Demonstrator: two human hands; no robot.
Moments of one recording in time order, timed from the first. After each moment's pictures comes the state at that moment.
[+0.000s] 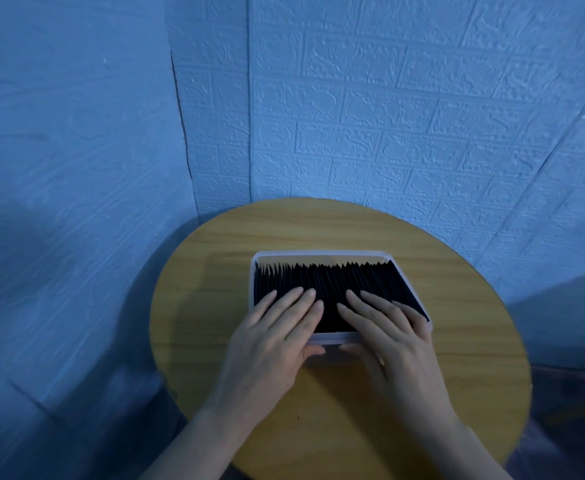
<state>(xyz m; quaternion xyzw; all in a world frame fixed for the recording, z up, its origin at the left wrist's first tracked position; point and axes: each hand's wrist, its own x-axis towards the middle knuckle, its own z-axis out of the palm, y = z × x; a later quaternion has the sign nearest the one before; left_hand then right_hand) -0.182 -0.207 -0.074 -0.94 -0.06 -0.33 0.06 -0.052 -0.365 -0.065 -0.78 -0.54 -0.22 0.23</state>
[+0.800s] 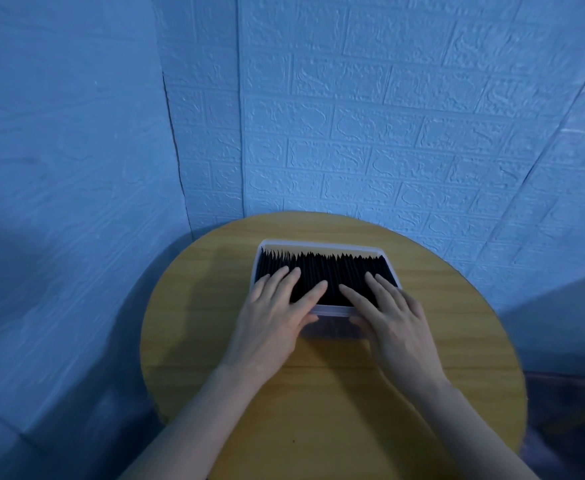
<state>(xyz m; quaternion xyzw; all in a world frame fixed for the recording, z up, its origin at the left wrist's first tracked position) -0.130 -0.171 -0.071 -0.95 -0.11 -0.28 0.07 -0.004 -0.343 -0.066 -0.84 -0.47 -0.23 0.12</state>
